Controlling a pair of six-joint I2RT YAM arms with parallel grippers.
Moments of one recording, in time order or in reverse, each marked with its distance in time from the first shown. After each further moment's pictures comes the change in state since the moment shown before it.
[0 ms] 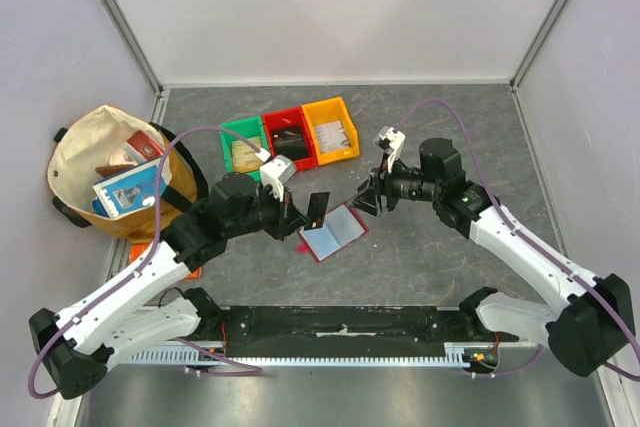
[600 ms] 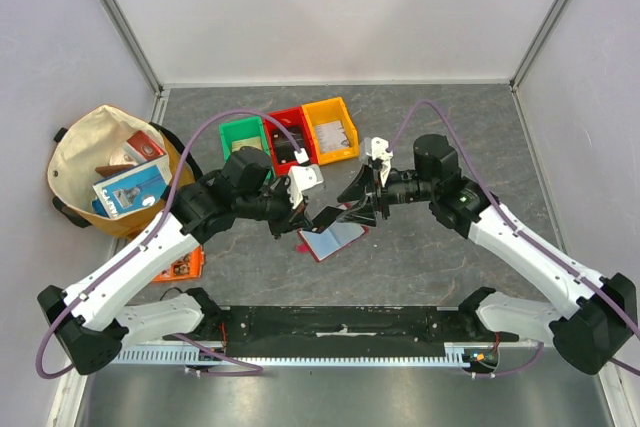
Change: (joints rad) left arm 0.000 0.187 0.323 -0.332 0.248 0.599; right arm 0.087 -0.024 0.074 0.025 -0.285 -0.245
